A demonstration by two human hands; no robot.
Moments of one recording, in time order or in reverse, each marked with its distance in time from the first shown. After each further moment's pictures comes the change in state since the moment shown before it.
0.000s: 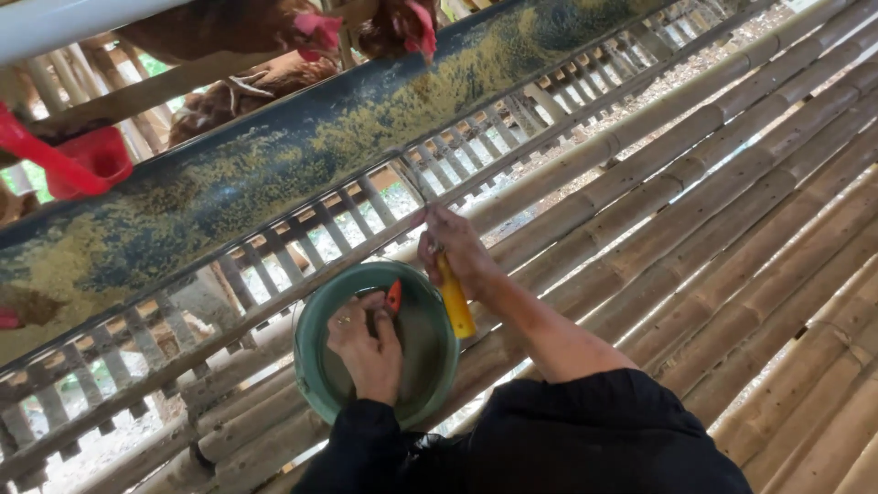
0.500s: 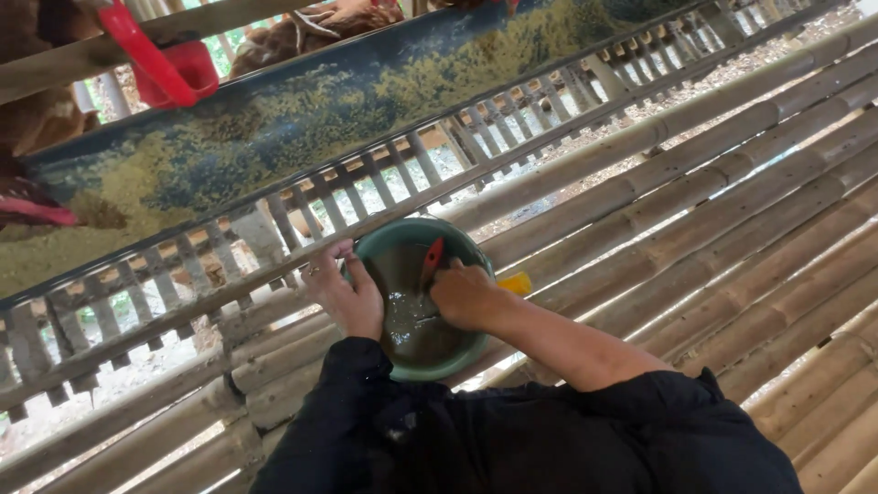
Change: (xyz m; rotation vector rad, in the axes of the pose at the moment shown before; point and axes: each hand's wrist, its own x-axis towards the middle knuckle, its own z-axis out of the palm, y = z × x) left_hand 0.019 -0.066 -0.029 0.117 0.316 -0.133; right_hand -0.037 0.099 0.031 -1.912 -0.829 -0.140
